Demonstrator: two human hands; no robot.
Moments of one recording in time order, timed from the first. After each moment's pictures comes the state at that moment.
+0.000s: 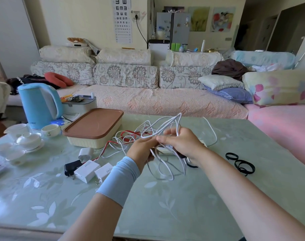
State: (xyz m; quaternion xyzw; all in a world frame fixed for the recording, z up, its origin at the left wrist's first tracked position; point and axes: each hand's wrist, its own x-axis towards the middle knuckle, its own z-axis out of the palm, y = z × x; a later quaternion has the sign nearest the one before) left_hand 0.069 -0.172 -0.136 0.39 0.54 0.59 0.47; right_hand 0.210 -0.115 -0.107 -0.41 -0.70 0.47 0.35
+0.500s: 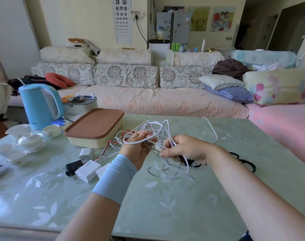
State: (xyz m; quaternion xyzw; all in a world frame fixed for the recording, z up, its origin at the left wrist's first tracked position) left_hand 0.058 -0.169 -0.132 0.23 0.39 0.71 0.54; right_hand 0.227 -0.116 -0.100 -0.35 -0.76 0.53 0.12
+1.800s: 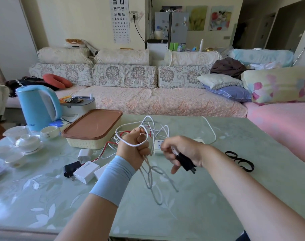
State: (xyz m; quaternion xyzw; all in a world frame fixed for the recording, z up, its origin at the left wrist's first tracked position) left_hand 0.058 -0.174 -0.127 0.26 0.32 0.70 0.58; right_hand 0.221 -0.122 -0.098 -0.33 -0.69 0.64 0.08
